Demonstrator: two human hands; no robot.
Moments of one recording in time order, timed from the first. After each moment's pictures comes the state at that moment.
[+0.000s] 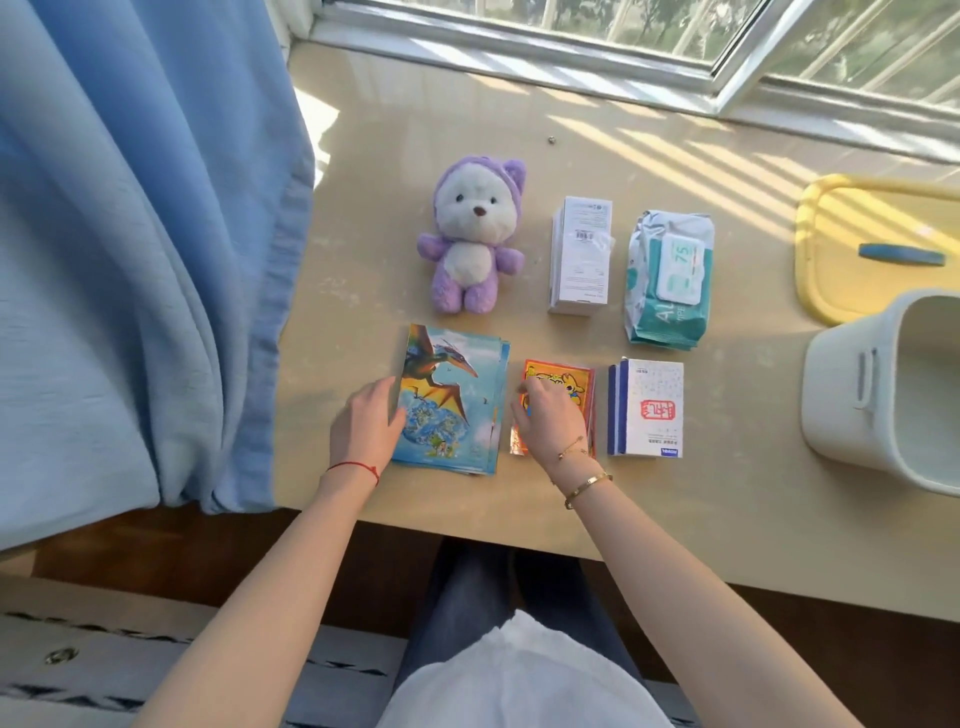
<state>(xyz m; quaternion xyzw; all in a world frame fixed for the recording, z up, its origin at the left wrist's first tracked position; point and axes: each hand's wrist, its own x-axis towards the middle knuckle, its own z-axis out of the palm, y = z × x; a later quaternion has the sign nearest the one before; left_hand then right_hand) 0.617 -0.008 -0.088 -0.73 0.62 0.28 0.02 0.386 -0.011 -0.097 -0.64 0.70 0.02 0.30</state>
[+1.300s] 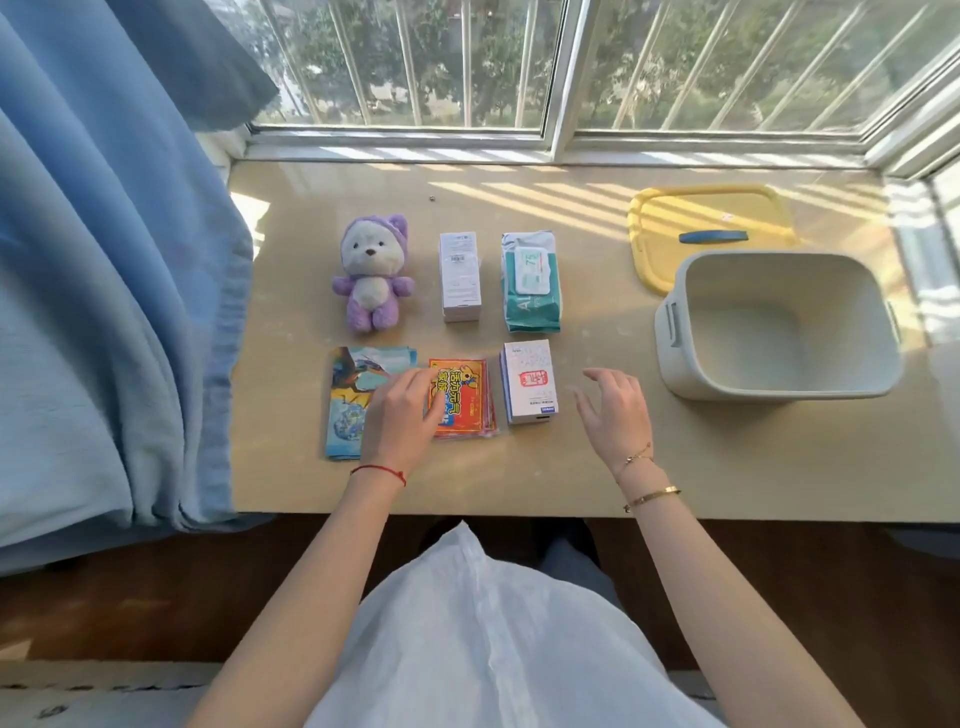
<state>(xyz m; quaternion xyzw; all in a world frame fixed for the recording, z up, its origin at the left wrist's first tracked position) 0.447 0.059 0.036 -0.60 0.76 0.19 -0.14 0.178 0.107 0.016 -0.58 0.78 -0.18 0.17</state>
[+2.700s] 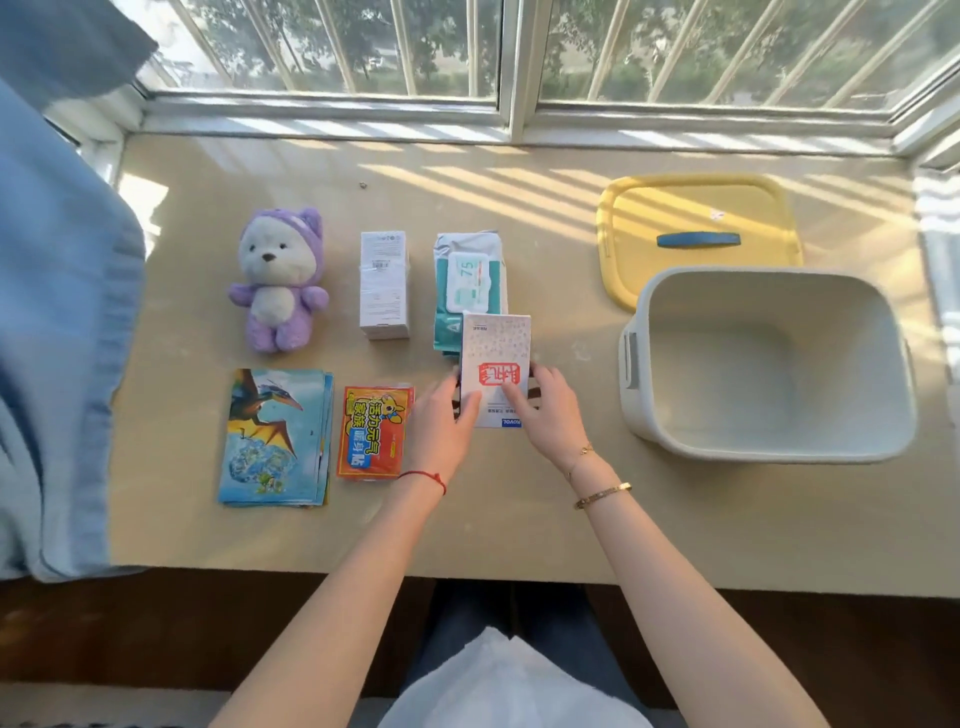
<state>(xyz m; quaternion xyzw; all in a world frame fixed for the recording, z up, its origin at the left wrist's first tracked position) 0.265 0.006 -0.049 -0.66 0.64 0.36 -0.16 0.112 0.015 -0.058 -0.49 0.73 -0.23 0.42</state>
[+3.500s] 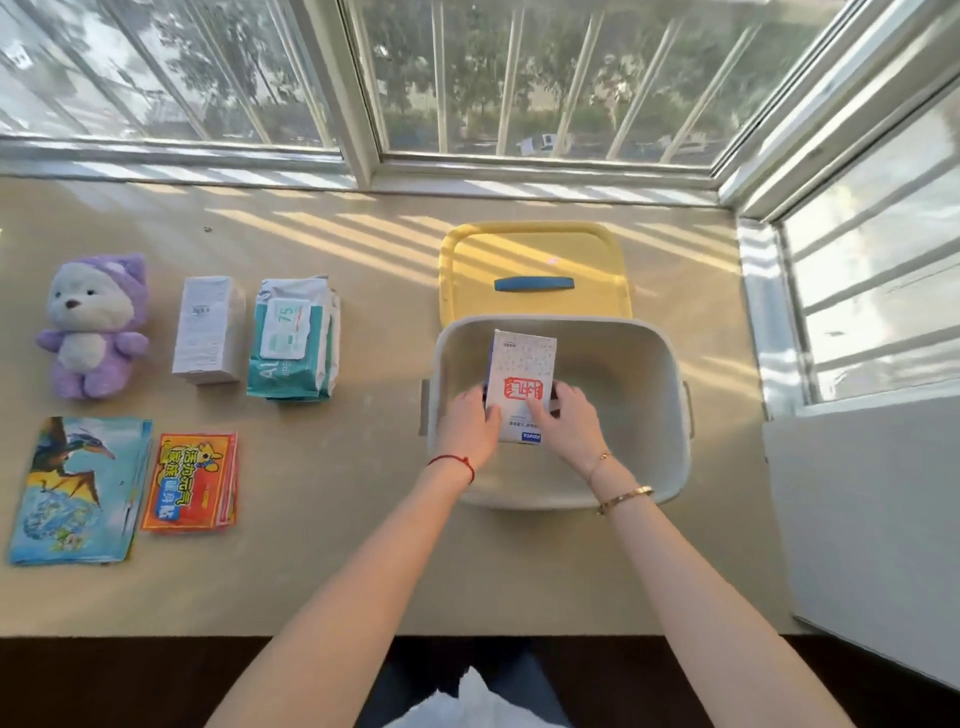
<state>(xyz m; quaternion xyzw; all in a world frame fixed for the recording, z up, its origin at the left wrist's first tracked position) -0.037 -0.001 -0.035 -0.63 0.61 0.47 -0.08 -0.182 0.025 -0.048 -0.47 0.77 -0.17 0.40</state>
